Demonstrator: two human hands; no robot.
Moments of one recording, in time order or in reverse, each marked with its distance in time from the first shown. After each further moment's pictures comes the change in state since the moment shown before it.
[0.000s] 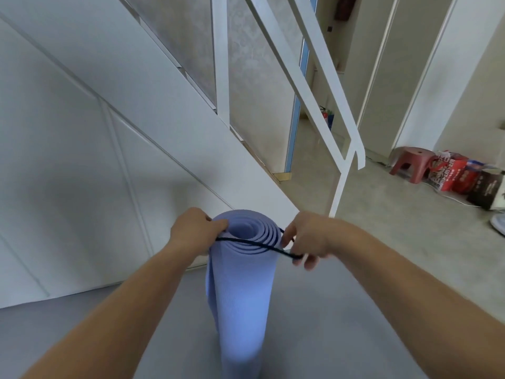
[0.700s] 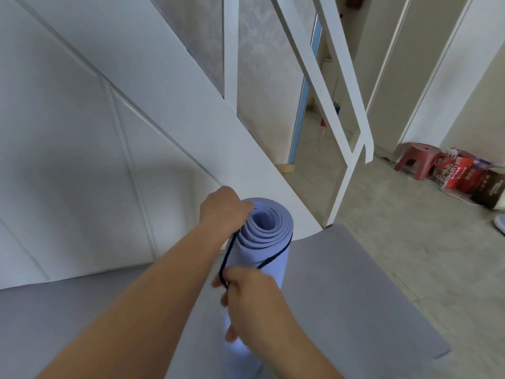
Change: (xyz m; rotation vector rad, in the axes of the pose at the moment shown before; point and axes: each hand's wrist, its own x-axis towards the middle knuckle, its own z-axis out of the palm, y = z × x) left_hand 0.026 0.024 0.028 0.091 -0.007 0.060; right_hand -0.032 -0.052 0.133 0.327 0.141 -0.305
